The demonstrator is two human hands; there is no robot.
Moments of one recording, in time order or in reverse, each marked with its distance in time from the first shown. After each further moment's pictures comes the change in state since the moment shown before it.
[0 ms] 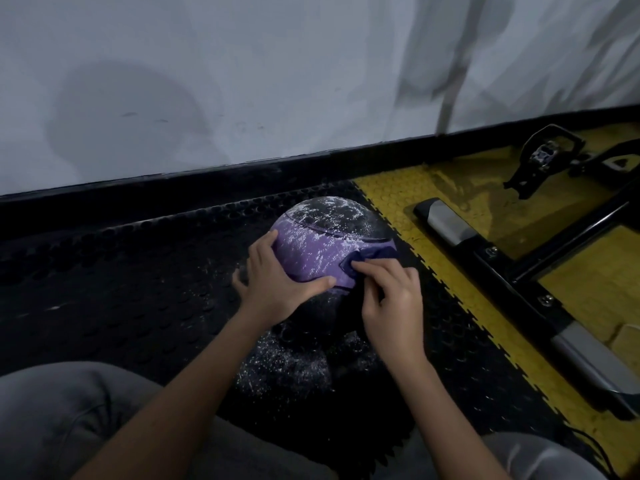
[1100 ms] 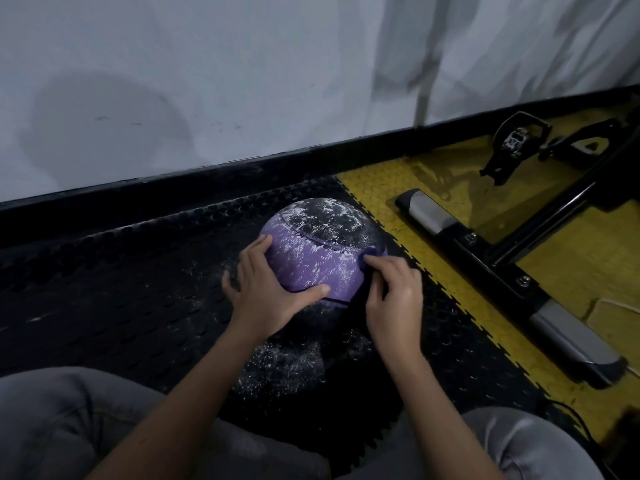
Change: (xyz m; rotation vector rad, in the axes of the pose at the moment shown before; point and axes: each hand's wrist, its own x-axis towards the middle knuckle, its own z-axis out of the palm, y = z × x) left_hand -0.020 0.002 0.010 0.036 0.020 0.118; right_hand -0.008 0.014 -0.010 -0.062 0.102 0.134
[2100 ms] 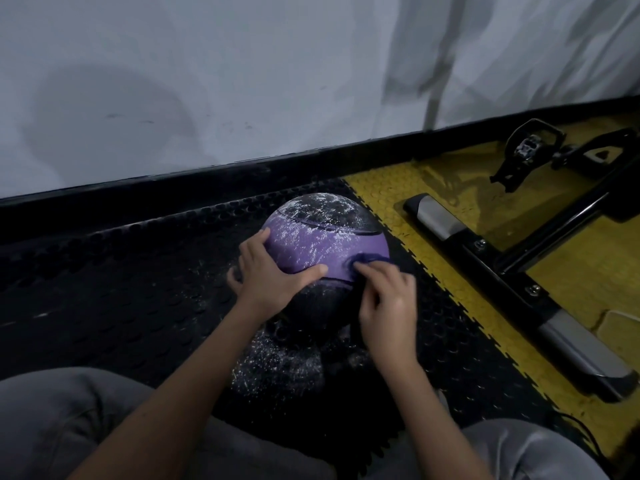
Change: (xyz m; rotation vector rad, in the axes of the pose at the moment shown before) left_hand 0.026 -0.001 -0.006 -0.109 0.017 -0.156; right_hand -0.007 -0.004 0.013 -0.050 -0.050 -0.112
